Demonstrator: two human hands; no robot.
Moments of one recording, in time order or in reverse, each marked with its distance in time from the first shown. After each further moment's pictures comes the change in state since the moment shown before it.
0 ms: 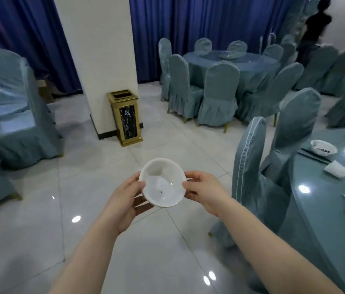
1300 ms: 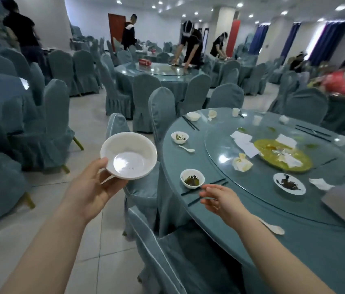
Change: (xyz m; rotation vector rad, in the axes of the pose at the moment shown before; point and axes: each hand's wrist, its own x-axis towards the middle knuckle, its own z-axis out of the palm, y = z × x) left_hand 0.625 0.131 0.559 0.014 -1.023 -0.397; right_hand 0.283 -0.124 -0.468 0.456 1.442 -0.051
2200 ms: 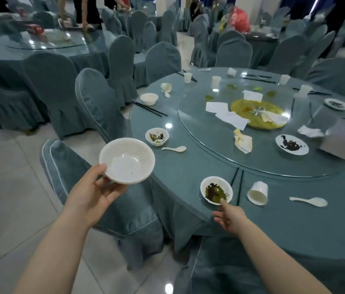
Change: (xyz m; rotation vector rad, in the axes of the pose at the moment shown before) left_hand 0.401 0.041 -0.002 0.231 -0.302 -0.418; right_hand 0.232 0.071 0.103 0.344 0.734 0.483
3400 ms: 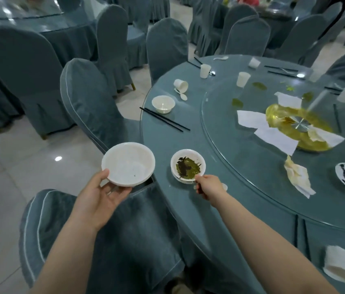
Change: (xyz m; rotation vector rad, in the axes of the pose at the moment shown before) left_hand 0.315 0.102 -0.031 -0.086 0.042 -0.232; right_hand 0.116 -0.206 0.277 -0.341 0.015 -0.269
